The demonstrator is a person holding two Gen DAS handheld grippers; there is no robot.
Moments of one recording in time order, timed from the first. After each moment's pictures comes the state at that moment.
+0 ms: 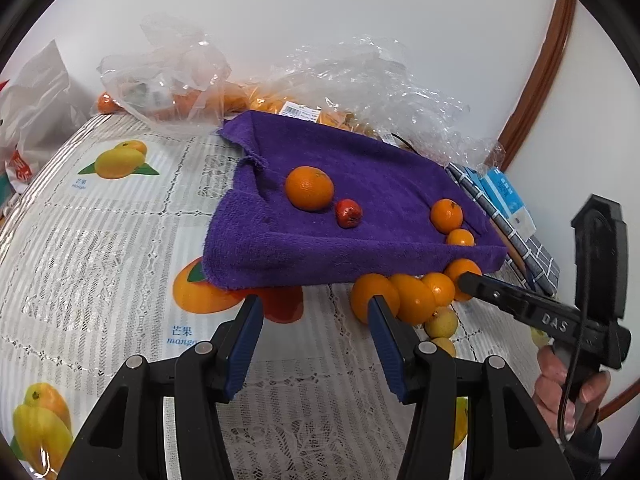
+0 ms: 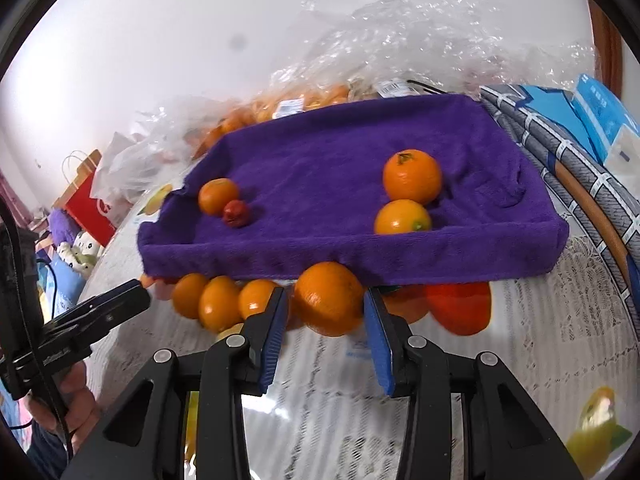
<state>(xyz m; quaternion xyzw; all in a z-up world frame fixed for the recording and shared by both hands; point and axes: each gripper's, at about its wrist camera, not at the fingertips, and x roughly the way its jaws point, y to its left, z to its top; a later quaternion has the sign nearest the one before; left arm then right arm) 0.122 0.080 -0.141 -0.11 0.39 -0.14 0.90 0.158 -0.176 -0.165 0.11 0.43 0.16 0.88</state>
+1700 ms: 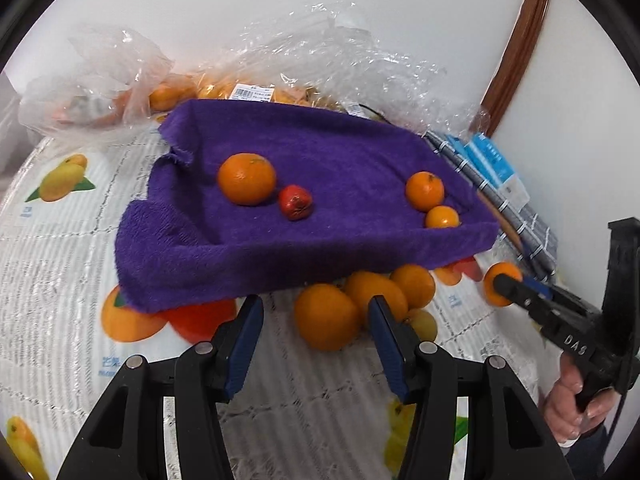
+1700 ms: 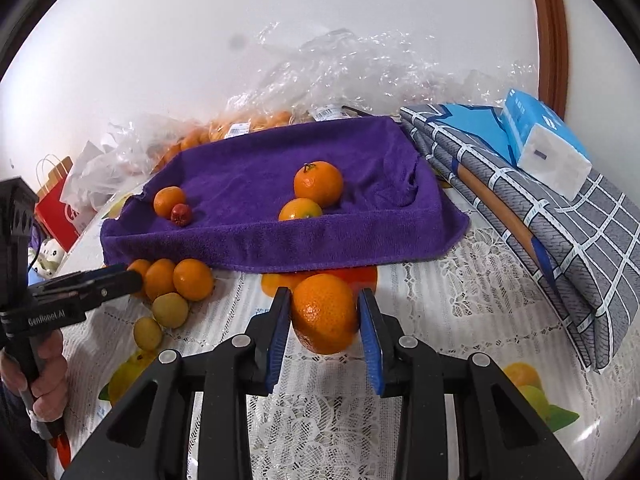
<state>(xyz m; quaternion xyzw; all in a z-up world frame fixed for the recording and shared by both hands) 0.146 0.037 -0.146 -0.08 0.41 -0.18 0.89 0.117 -0.219 -0.157 0.06 0.38 0.09 0.92</state>
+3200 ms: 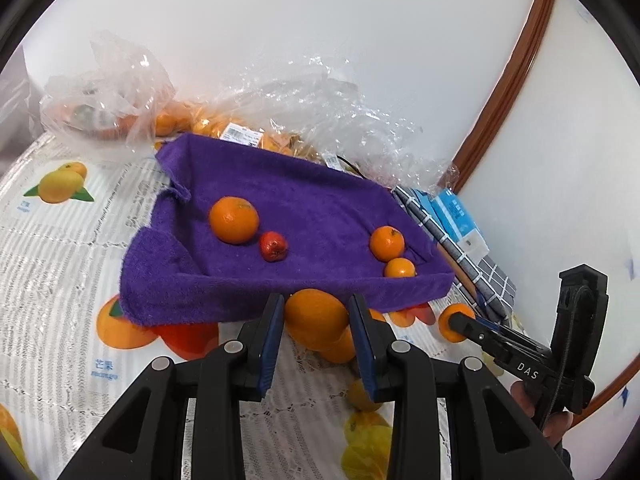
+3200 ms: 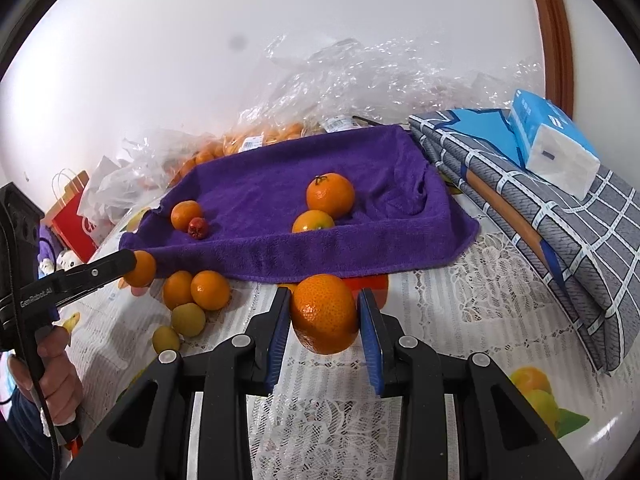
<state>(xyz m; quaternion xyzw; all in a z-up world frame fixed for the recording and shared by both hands) 0.128 0.056 -0.126 -0.16 0.34 -0.21 0.90 0.113 -0.229 -0.155 0.09 0.35 0.11 0.92</state>
